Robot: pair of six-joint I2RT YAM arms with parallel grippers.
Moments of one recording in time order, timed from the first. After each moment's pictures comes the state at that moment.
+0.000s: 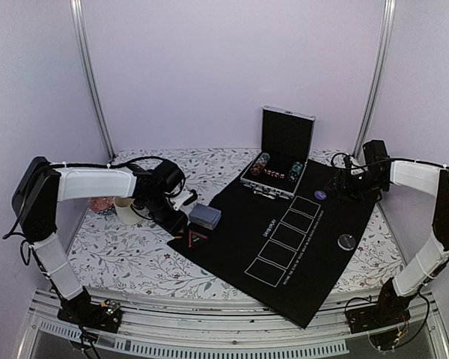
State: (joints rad) left arm -0.64 1.76 1.16 -0.67 0.07 -0.01; right arm 0.03 1.57 1.05 -0.45 -0.45 0.30
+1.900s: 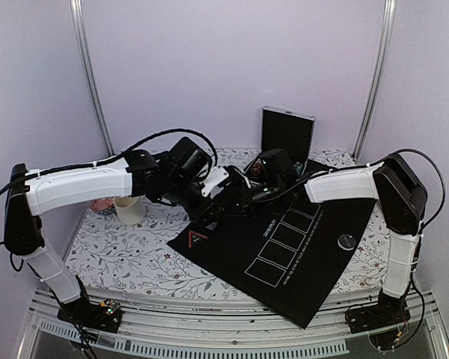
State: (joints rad) left arm -0.93 1.65 1.38 -0.64 -0.07 0.11; right arm 0.75 1.97 1.30 0.16 -0.97 0.80
